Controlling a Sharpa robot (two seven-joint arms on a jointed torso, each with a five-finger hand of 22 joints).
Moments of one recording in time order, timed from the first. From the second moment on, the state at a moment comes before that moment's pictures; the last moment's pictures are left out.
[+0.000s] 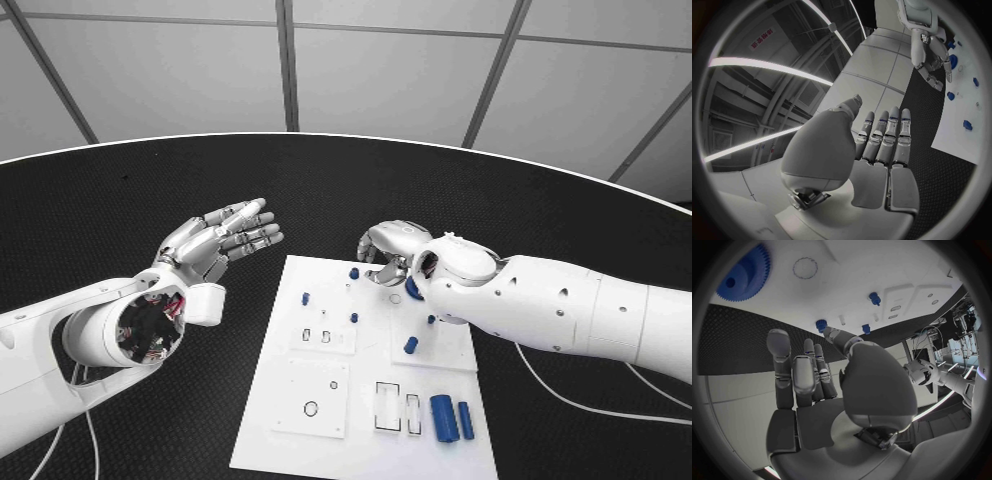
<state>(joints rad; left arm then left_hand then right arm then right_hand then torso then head) 1.33 -0.96 -0.06 1.69 0.27 -0.28 0.41 1.47 -0.09 0.31 0.18 0.06 0.76 0.20 0.17 0.11 0.84 0.24 0.09 0.06 0.80 0.20 0.24 0.14 0.13 0.70 0.29 0.21 0.10 1.30 -0.65 -0.06 1.36 -1.64 -0.35 -0.23 1.27 -0.24 0.58 0.02 0.20 0.92 0.15 0.24 0.31 1.11 0.08 0.28 0.11 1.47 0.00 1.29 1.10 0.16 1.32 0.09 0.97 0.77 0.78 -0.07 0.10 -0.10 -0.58</state>
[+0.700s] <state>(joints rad) 1.33 -0.94 -0.06 1.66 0.27 -0.26 0.41 1.47 -0.09 0.31 0.18 0.06 0.76 0.20 0.17 0.11 0.84 0.24 0.09 0.06 0.80 0.20 0.24 0.14 0.12 0.70 0.29 0.21 0.10 1.30 -0.90 -0.06 1.48 -1.36 -0.36 -0.26 1.32 -0.23 0.25 0.22 0.23 0.83 0.14 0.34 0.41 1.41 0.05 1.37 1.30 1.47 -0.04 1.50 1.31 0.15 1.42 0.06 0.94 0.80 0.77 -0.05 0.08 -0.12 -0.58</state>
